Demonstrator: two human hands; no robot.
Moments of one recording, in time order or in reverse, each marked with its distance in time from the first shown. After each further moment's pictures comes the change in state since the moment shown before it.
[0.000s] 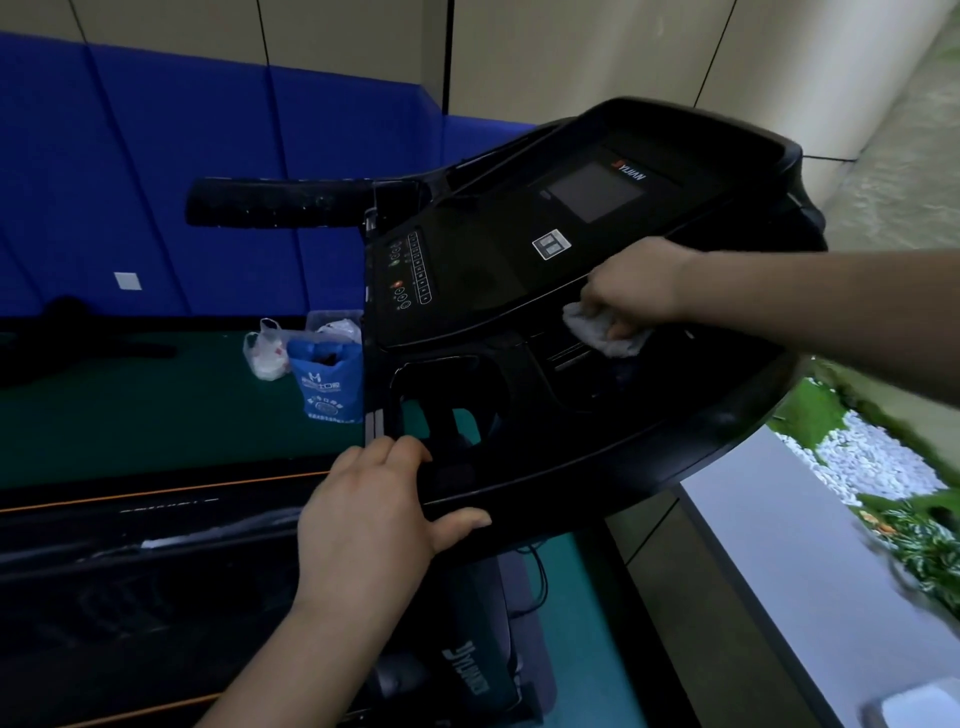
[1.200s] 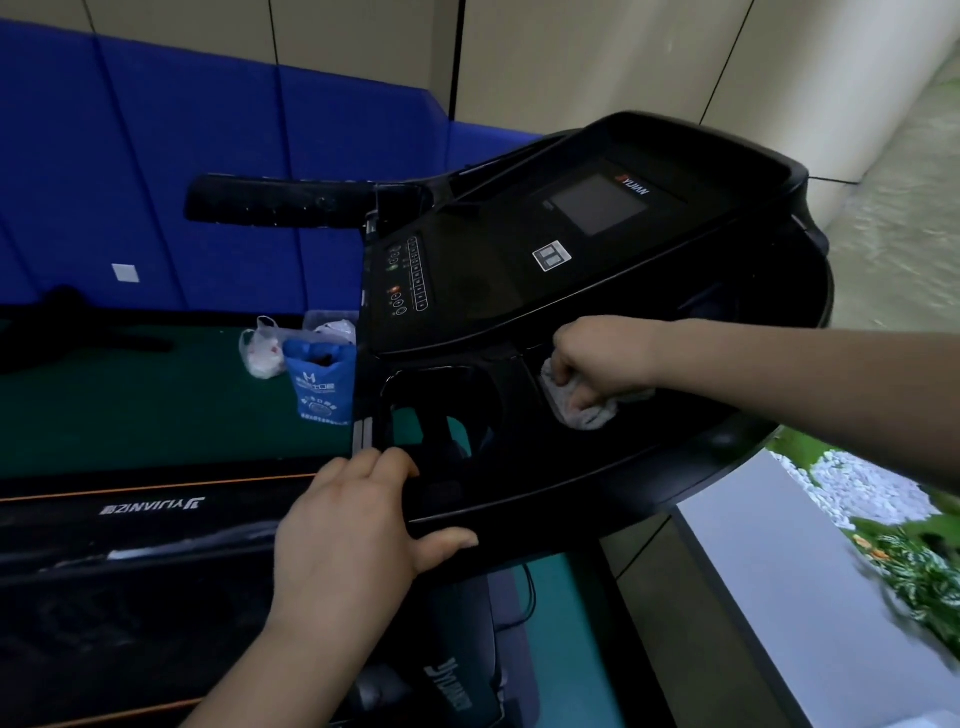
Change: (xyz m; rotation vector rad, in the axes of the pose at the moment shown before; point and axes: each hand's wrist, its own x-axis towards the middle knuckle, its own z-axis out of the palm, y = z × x) left_hand 0.002 0.000 0.002 0.017 -0.033 -0.019; right_hand 0.007 -0.043 0.015 0.402 -0.008 -0.140
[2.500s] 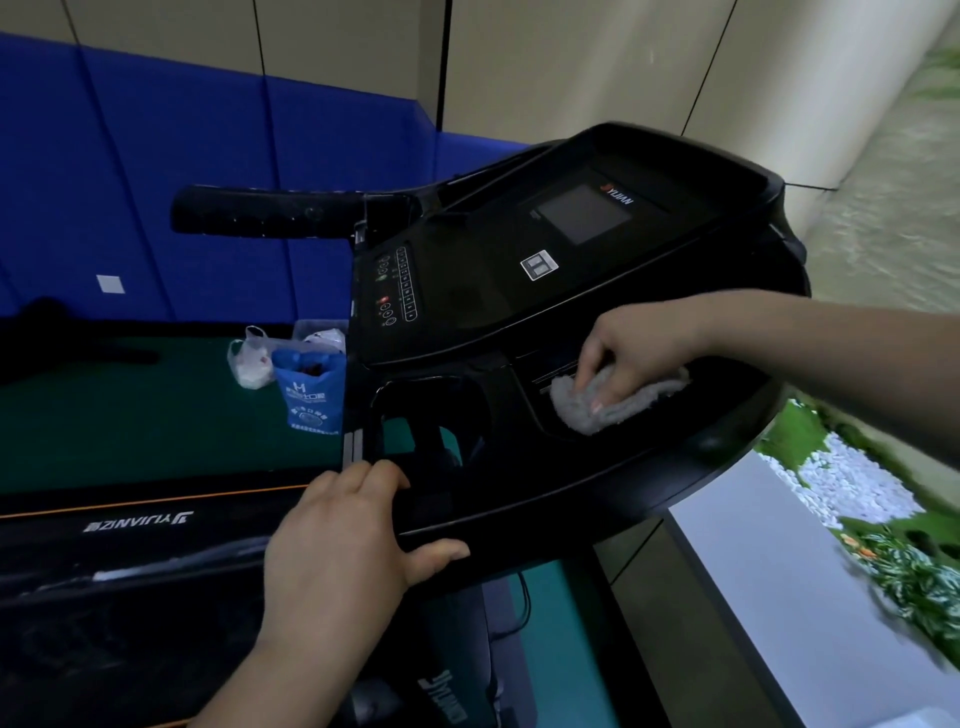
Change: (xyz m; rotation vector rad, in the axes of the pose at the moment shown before) left_hand 0.000 0.001 -0.001 -0.014 0.006 0.004; right_hand -0.039 0.020 -0.022 0.363 -0.126 0.104
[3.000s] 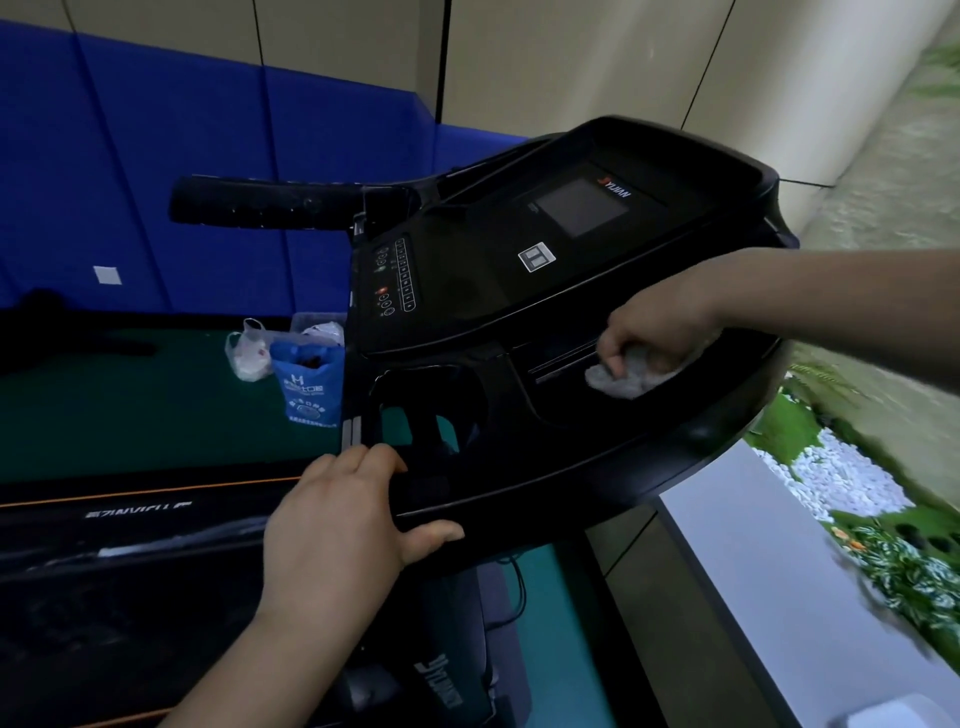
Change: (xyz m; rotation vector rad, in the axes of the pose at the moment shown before) left_hand -0.001 0.000 -0.002 -0.014 0.000 0.007; right_hand -0.005 0.021 -0.019 -0.358 -0.221 0.021
